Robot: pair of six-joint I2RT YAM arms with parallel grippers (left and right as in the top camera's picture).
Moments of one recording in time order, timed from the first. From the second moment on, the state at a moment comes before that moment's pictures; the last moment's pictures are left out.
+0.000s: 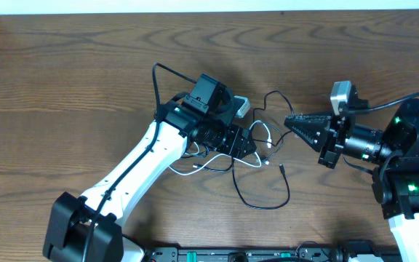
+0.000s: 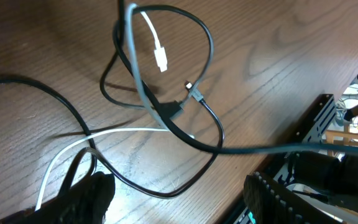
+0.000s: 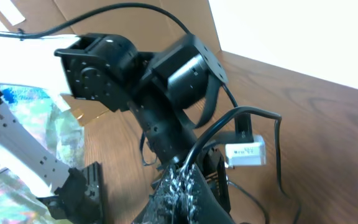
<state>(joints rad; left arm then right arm) -0.55 1.59 1.20 -0.78 0.57 -0.19 0.03 0.93 0.86 -0.20 -1.16 0.11</state>
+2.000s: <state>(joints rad) -0.62 1.61 1.20 -0.74 0.34 -0.55 0.03 0.93 0.88 0.33 -0.96 1.15</state>
